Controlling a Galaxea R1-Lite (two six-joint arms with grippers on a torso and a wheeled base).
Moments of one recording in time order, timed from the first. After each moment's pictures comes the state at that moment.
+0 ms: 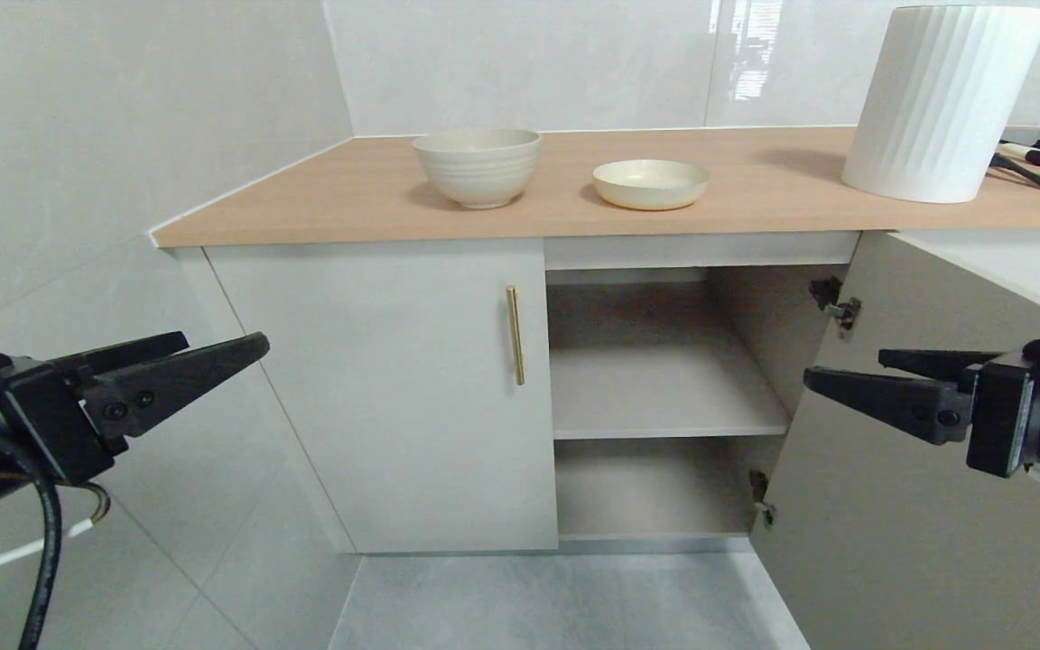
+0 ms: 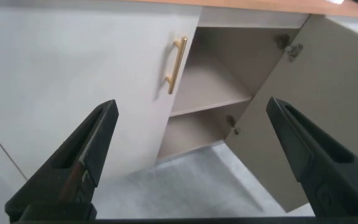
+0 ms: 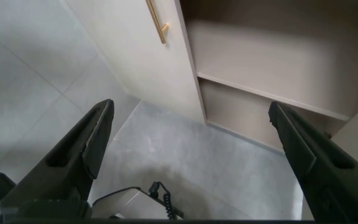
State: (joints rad) left arm -0.17 1.08 -0.62 -0.38 -0.30 -0.22; right arm 0.54 1.21 -0.79 -0.18 0.05 0.17
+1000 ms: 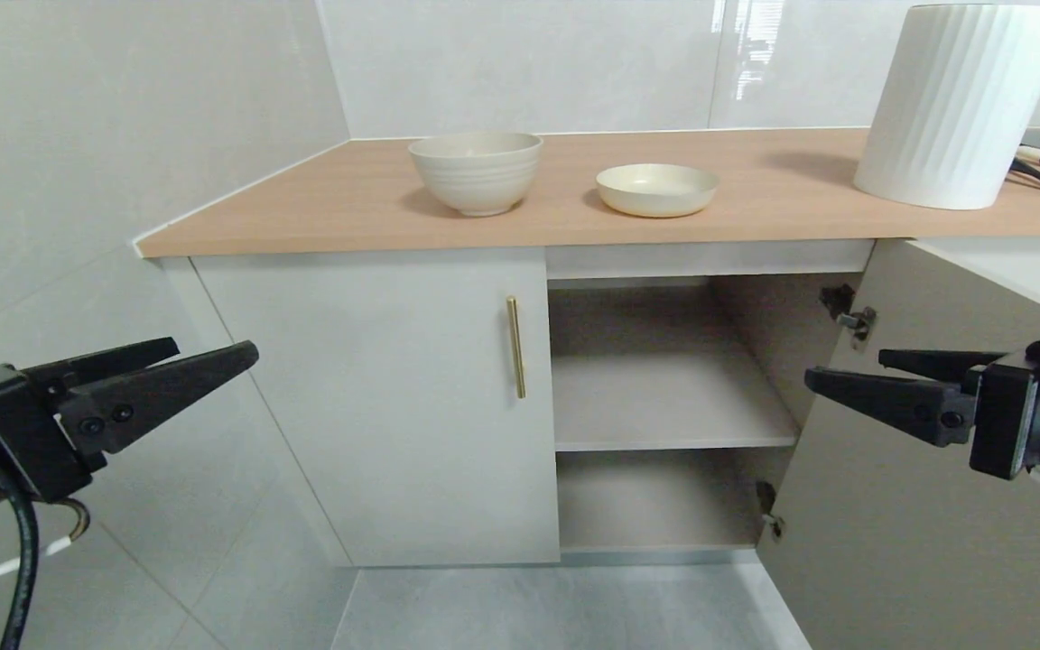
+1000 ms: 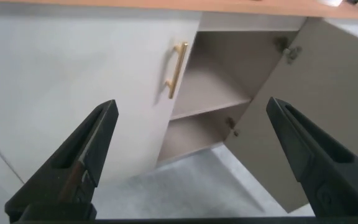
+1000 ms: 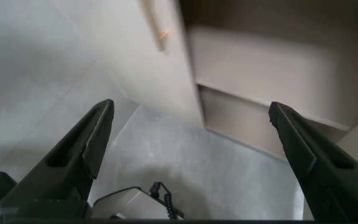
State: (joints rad) left arm -0.17 1.05 -0.63 -0.34 -0.31 -0.22; right arm 0.54 1.20 -0.78 -0.18 0.05 0.17
